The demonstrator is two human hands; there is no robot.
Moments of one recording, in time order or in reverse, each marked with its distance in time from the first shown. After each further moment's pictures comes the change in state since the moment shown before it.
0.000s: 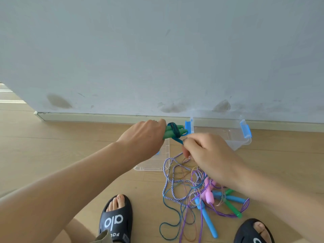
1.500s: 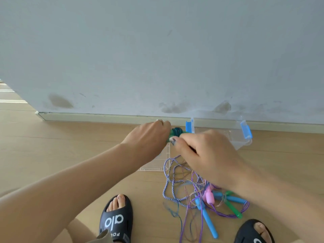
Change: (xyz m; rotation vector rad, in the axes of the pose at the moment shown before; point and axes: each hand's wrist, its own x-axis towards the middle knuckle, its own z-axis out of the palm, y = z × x) left_hand 0.000 0.004 0.009 0.103 0.050 0.097; right_hand 0.002 -0.004 0.007 -0.322 0.223 -0.360
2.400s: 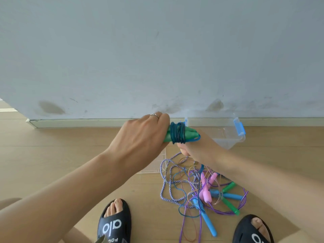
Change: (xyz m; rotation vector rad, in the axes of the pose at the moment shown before) left_hand -0.017 0.012 -0.039 0.008 0.402 0.170; right_hand 0.019 0.035 0.018 0.629 -0.250 0.538
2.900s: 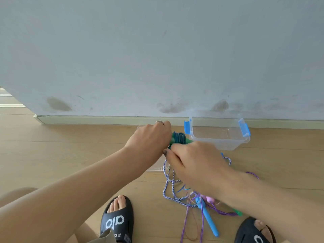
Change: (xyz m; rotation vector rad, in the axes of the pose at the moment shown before) left_hand 0.005 0.006 0.033 0.155 -0.466 -0.196; right_hand -0.041 -0.014 0.033 -0.739 0.170 -0.441
